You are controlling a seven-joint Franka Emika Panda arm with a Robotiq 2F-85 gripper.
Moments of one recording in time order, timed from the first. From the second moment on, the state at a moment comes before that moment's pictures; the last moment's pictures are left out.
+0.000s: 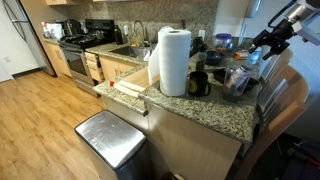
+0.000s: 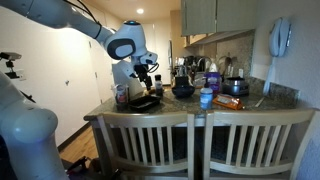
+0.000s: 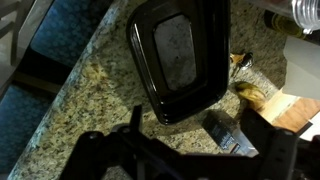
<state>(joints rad) -0.08 -0.41 -0.33 -2.47 0.32 2.42 -0.02</state>
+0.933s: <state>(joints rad) -0.08 -0.31 -0.29 -2.47 0.32 2.34 0.00</state>
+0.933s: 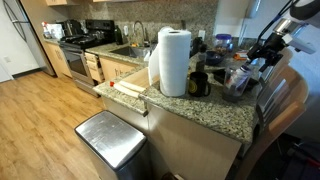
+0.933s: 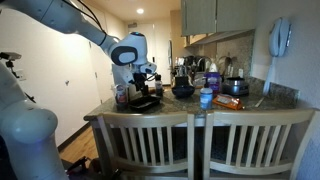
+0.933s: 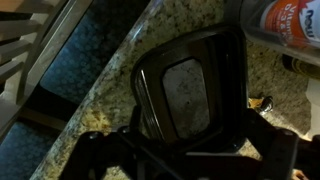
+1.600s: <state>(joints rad) -0.14 -0.18 -0.22 -2.44 0.17 2.34 0.21</state>
